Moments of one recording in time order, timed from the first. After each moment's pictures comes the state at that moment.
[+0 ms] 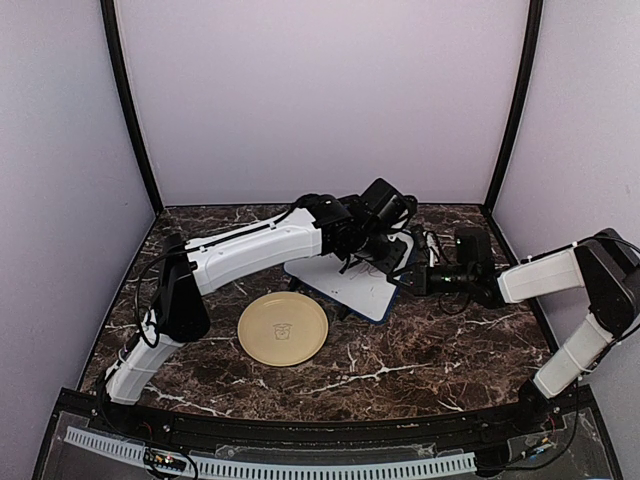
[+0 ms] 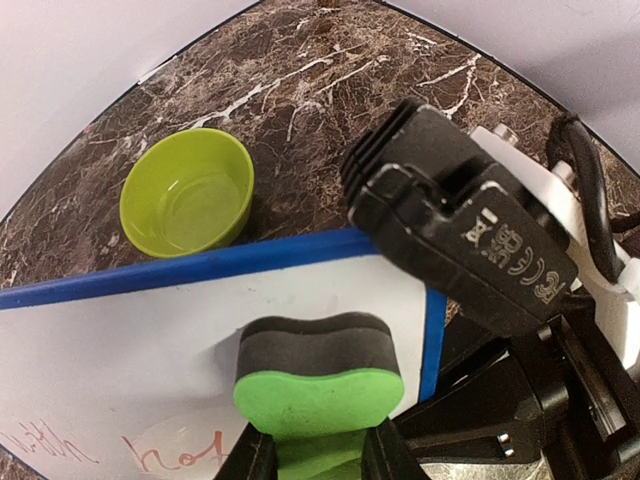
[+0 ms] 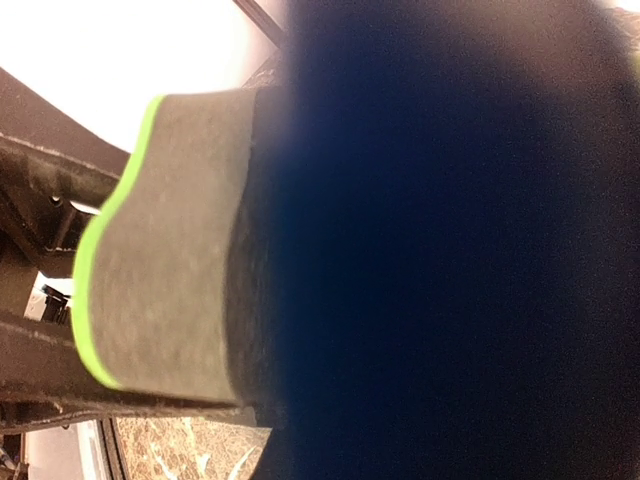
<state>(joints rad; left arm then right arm) -1.05 2.44 2.45 -0.80 -0.25 -0.17 0.43 1.55 0.62 0.44 -0.67 0.35</state>
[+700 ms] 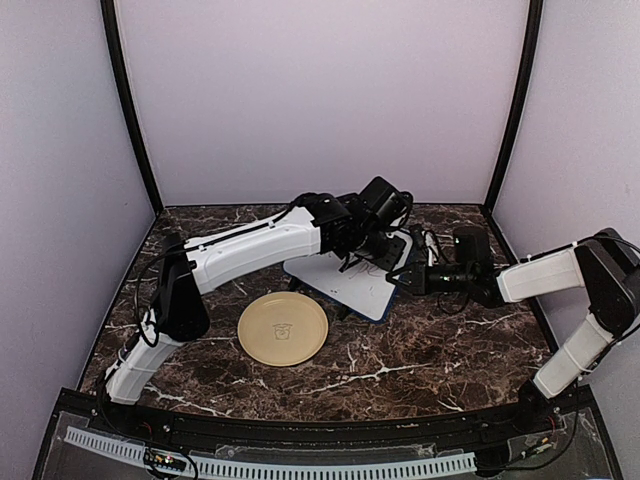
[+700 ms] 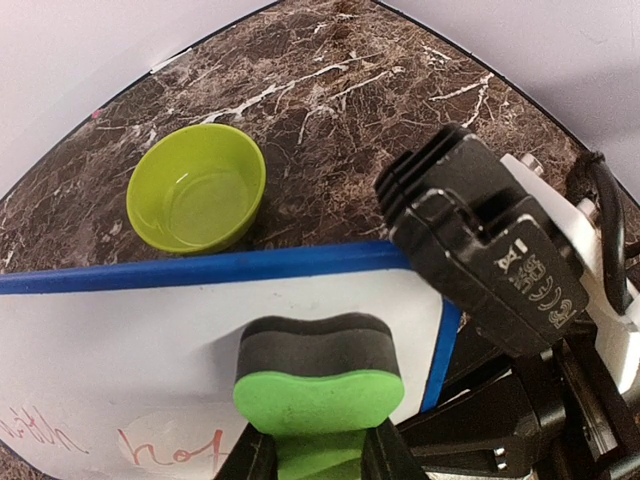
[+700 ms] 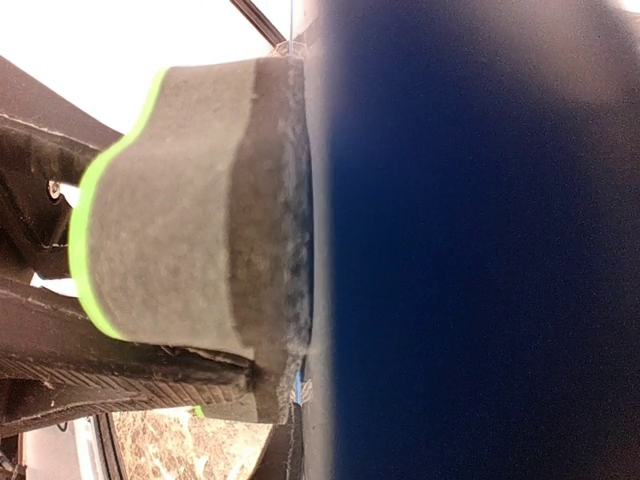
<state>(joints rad) -1.04 2.44 2.45 -0.80 -0.26 -0.24 0.44 1.55 0.62 0.43 -0.65 0.34</state>
